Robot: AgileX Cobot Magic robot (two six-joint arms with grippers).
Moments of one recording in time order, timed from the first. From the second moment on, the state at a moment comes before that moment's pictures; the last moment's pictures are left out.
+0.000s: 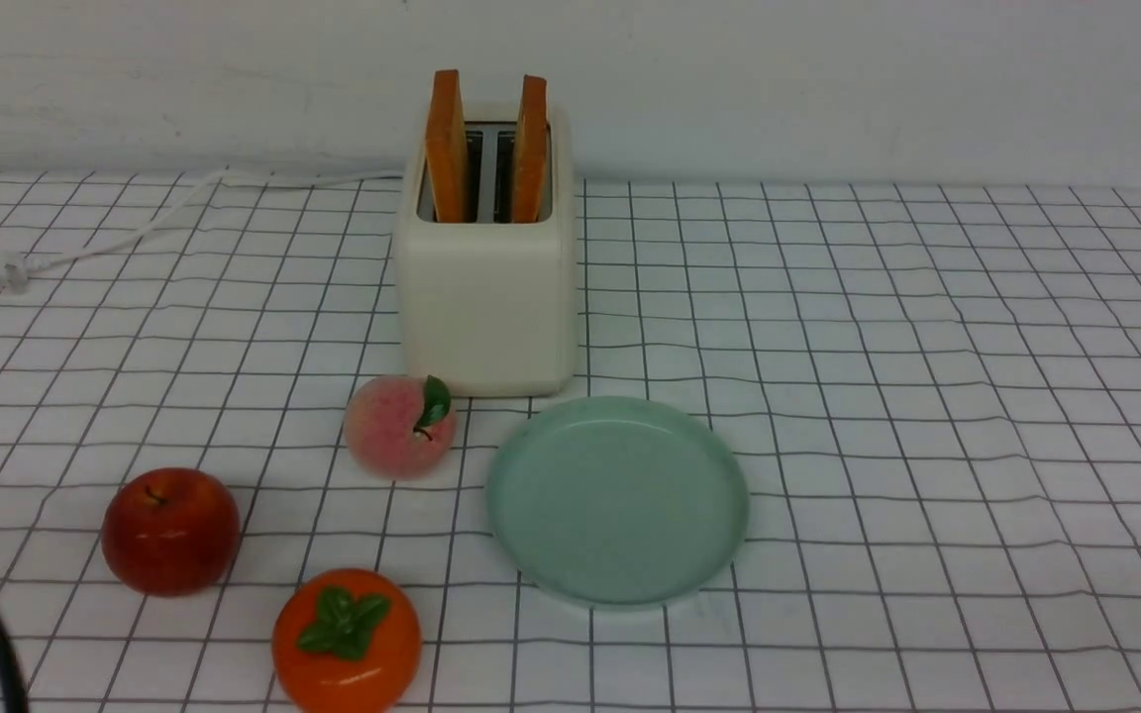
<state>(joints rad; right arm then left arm) 0.23 0.29 -0.40 0.06 0.38 0.40 0.01 0.46 -0.48 -0.48 0.36 -0.02</state>
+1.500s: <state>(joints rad) 0.43 0.58 -0.84 0.12 0.65 0.12 -0.28 1.83 -1.57 -0.72 0.17 0.61</state>
